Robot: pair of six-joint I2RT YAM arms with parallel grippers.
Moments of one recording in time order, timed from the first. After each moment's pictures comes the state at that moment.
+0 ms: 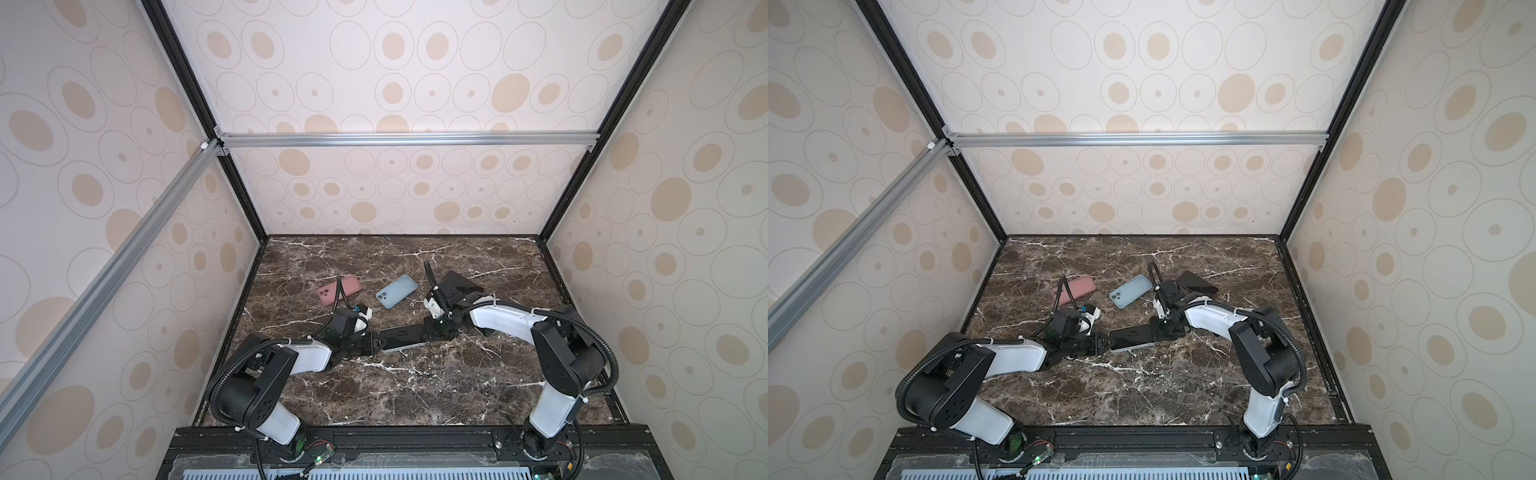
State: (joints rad) left arm -0.47 1.55 0.49 0.25 0.44 -0.53; right arm 0.60 1.79 1.08 -0.52 -0.27 0.45
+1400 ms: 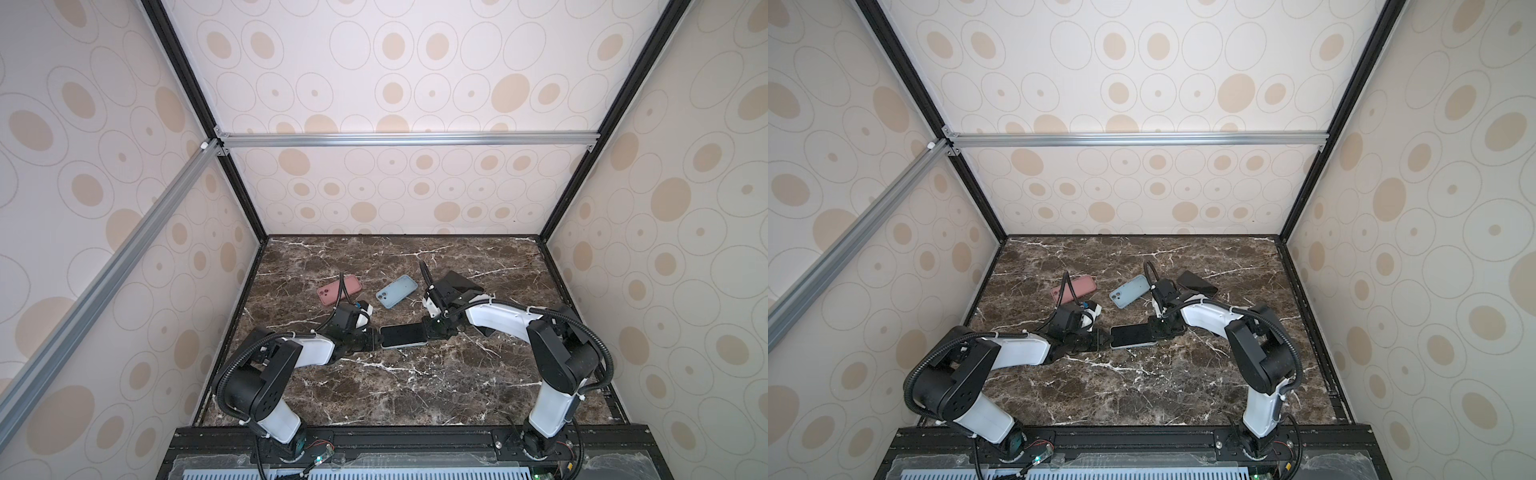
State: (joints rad) left arm -0.47 1.60 0.55 0.21 0.40 -0.51; right arm 0.62 1.82 1.13 -0.57 -0.20 0.44
